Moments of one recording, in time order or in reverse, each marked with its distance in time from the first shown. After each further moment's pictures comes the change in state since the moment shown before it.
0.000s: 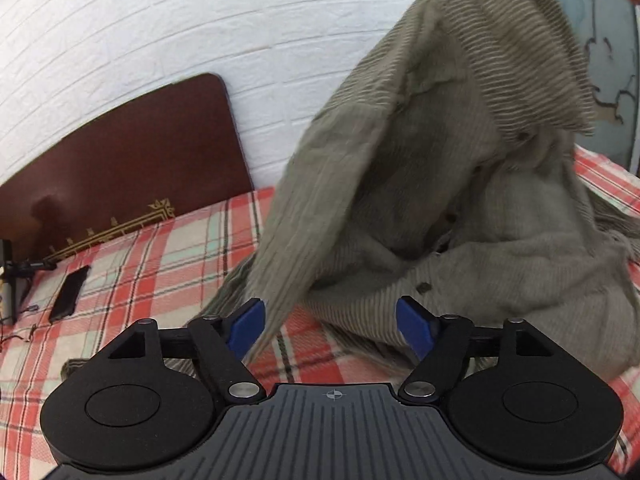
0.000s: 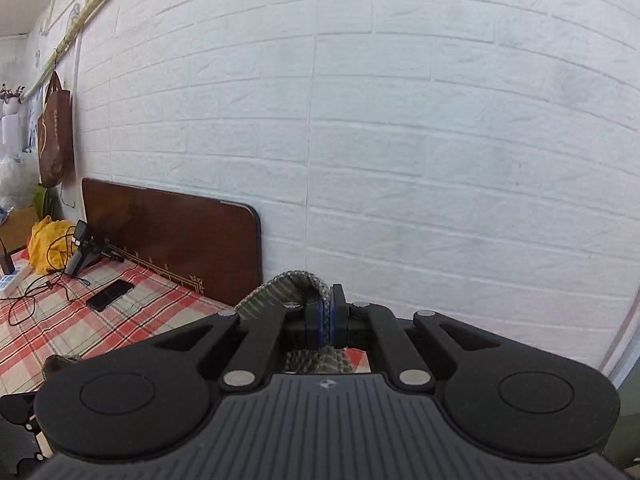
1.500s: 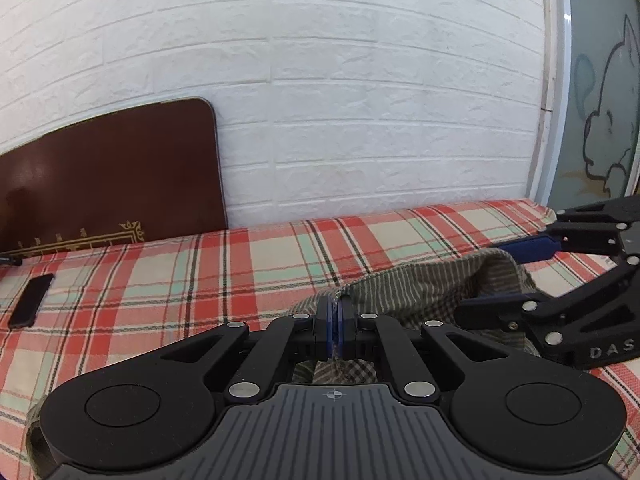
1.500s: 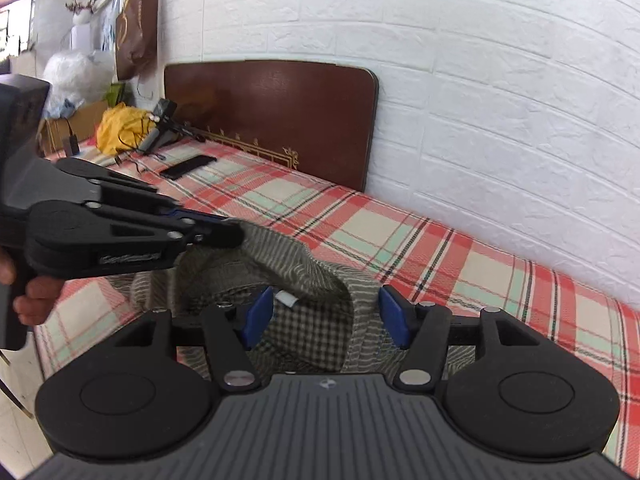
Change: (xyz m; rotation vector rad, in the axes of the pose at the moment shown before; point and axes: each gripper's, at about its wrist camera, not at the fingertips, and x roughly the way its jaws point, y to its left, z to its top) left arm 0.005 -0.001 0.047 -0.131 -0.070 -0.120; right arm 0.035 0.084 -0.134 -0.142 0.273 0.201
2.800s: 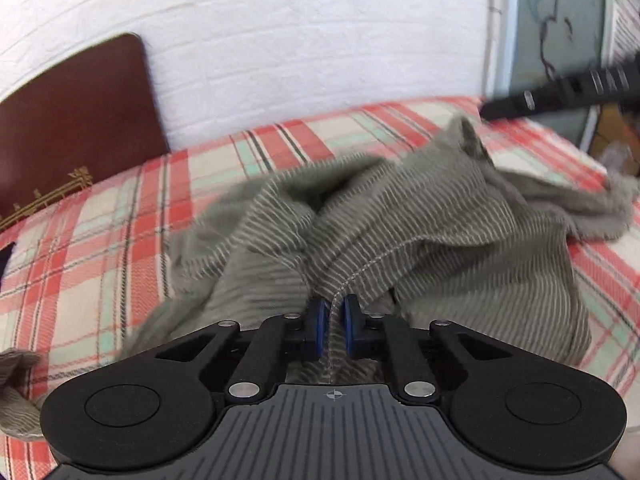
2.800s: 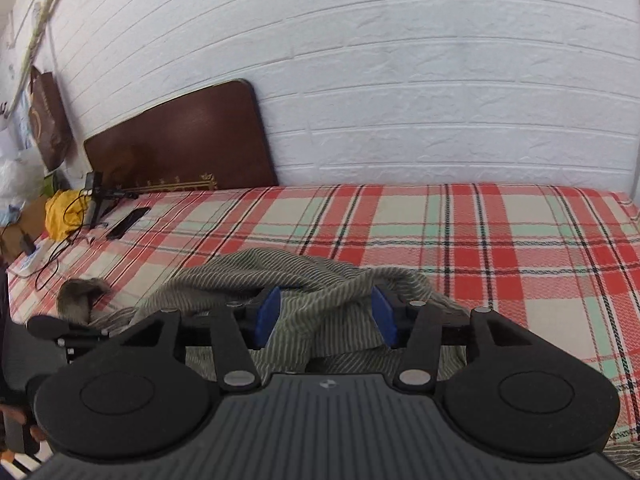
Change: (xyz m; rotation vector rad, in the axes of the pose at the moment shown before) left arm 0.006 -0.048 -0.054 0.102 0.159 -0.057; right arm -0.053 -0.071 -0.054 0.344 -0.038 -0.085
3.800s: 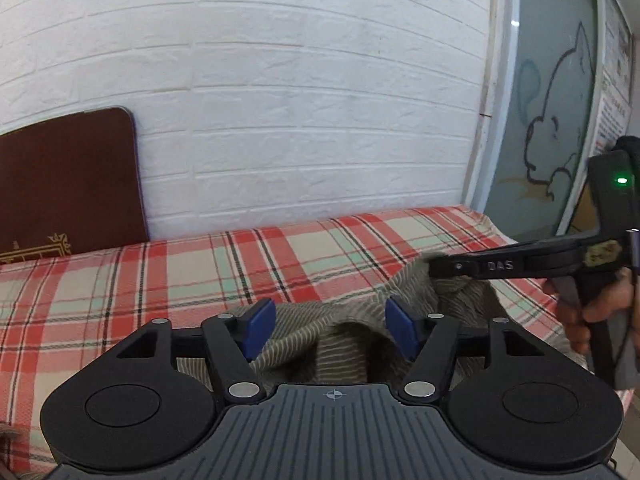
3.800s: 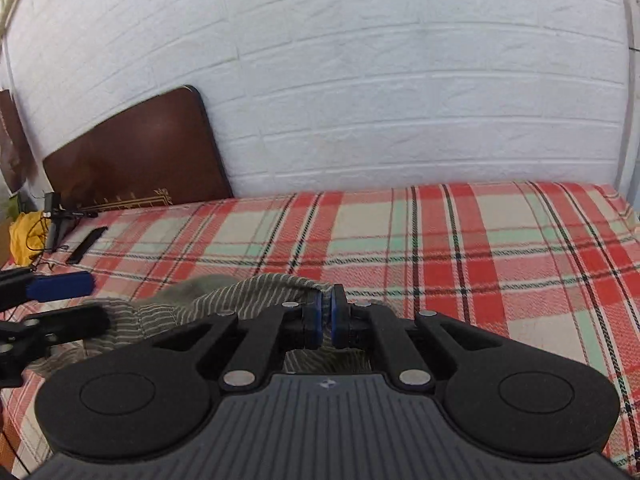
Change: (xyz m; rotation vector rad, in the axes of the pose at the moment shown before) left arm -0.018 0.007 0.063 -0.084 -0.178 -0.170; right arm 0.051 -0.050 0.014 0.140 0.014 -0.106
